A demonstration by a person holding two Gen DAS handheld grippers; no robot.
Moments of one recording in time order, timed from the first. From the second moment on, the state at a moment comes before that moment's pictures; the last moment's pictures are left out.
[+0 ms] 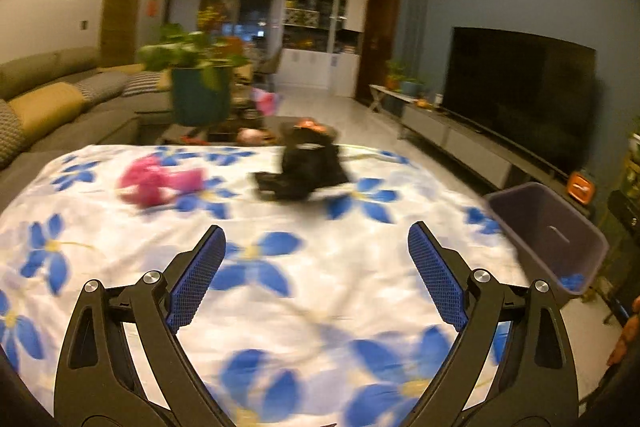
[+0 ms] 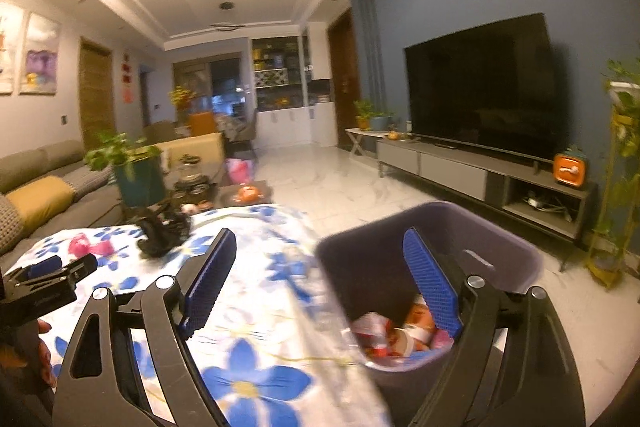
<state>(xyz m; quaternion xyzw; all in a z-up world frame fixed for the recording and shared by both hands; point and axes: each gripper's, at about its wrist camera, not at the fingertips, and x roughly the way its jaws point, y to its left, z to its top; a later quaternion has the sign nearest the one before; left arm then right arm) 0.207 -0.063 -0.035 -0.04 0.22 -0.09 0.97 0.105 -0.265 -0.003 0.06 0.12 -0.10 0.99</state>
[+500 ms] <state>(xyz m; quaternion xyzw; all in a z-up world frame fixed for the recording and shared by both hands) 0.231 0.075 -0.028 -0.06 0.21 0.05 0.98 0.189 -0.147 -0.008 0.02 0.15 0.01 0.99</state>
